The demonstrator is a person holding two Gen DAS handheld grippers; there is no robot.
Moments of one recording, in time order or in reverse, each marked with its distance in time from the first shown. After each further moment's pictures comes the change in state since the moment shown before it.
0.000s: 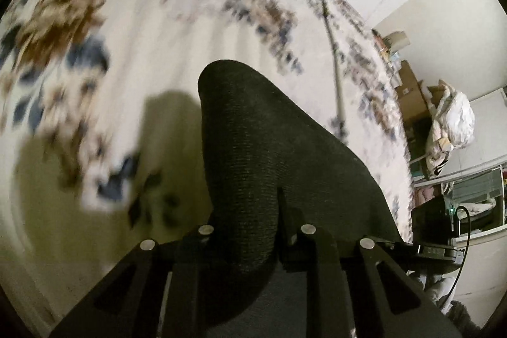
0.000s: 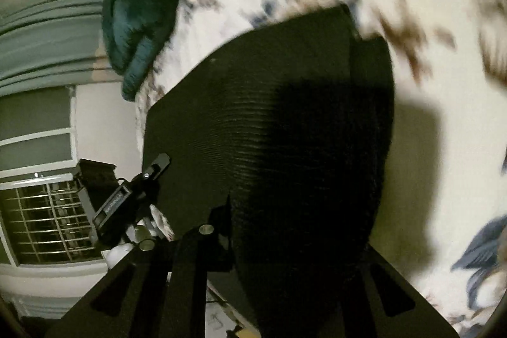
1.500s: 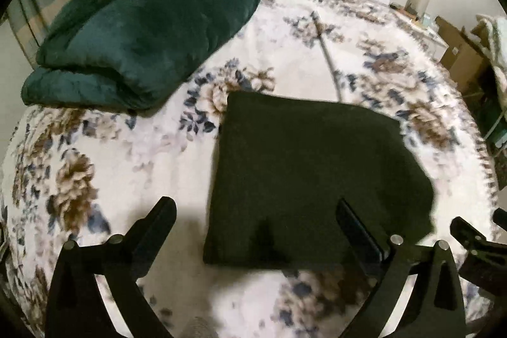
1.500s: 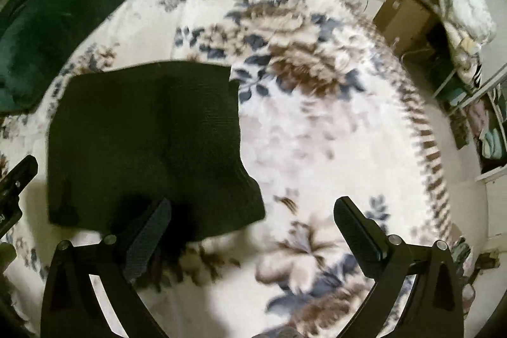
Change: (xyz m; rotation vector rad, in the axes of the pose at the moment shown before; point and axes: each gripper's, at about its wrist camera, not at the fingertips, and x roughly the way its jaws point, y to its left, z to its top) left arm 0.039 -0.172 0.068 0.344 -0.152 0.475; right arm -0.097 0.107 0.088 -0.215 -0.457 -1.037
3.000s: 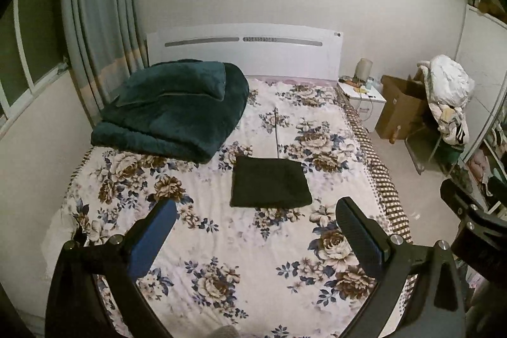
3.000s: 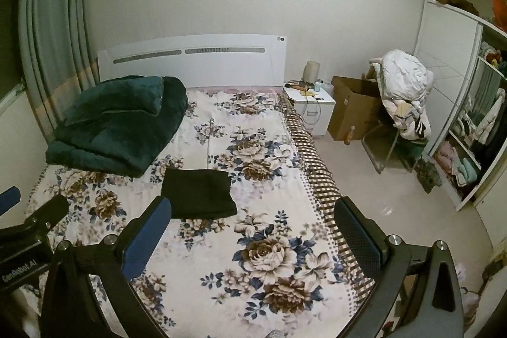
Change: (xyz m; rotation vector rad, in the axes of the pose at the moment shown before) left arm -0.532 -0.008 -0.109 0.019 -0.295 -0.043; right arm -0.648 -0.119 -0.234 0.070 -0.496 0.037
